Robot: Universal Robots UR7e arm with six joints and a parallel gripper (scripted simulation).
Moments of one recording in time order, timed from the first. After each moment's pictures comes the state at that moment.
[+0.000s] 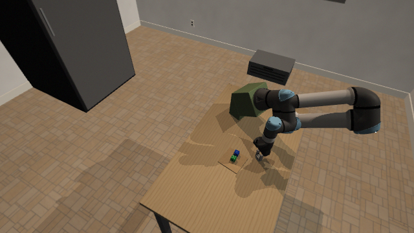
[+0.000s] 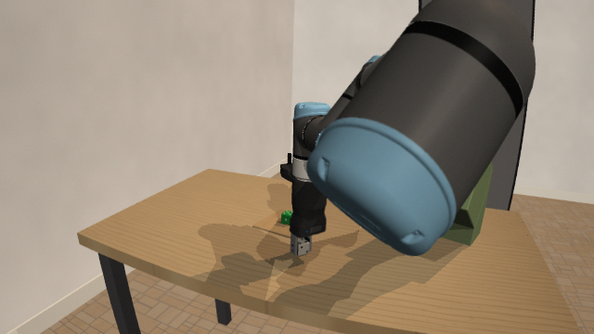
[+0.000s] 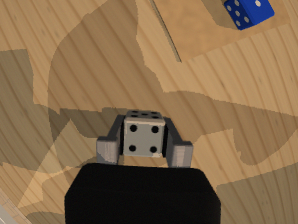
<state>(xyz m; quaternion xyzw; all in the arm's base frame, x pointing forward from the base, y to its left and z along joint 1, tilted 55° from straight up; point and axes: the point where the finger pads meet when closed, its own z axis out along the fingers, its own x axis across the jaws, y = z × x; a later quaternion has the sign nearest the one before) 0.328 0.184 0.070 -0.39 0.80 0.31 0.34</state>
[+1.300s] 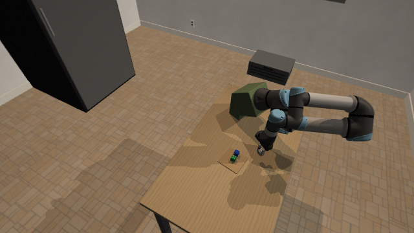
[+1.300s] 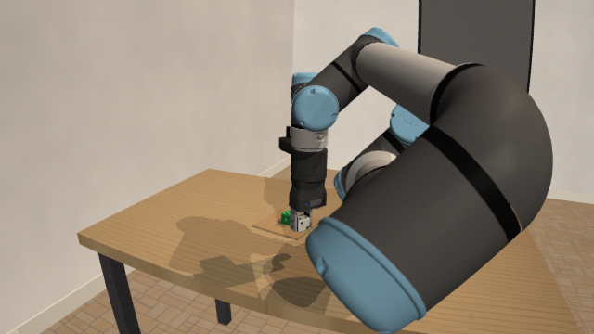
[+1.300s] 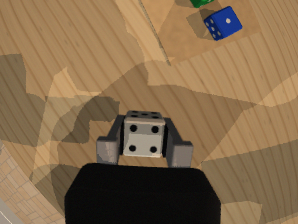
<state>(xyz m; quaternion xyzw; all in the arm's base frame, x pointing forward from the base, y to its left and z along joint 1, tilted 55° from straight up) 0.311 0.137 0.106 -0.39 0.80 0.31 0.34</state>
